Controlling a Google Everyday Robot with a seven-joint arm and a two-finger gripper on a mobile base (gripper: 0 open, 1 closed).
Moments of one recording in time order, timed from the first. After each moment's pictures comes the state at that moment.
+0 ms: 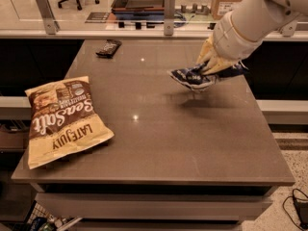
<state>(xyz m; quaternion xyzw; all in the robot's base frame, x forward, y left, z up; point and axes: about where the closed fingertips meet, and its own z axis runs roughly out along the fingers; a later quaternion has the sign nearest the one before) 0.582 -0.141 0.916 -0.82 0.52 -0.06 0.25</state>
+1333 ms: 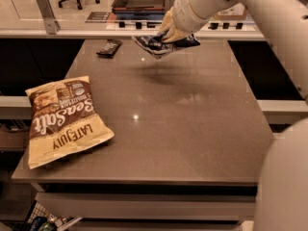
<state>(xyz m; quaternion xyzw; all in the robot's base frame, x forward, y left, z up) 0.725 -0.047 0.938 -0.81 0.46 -0.07 0.37</state>
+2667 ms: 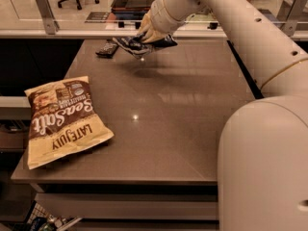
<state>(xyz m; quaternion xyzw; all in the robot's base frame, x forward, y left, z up) 0.760 0.020 0.918 -0.82 0.43 -0.04 0.38</state>
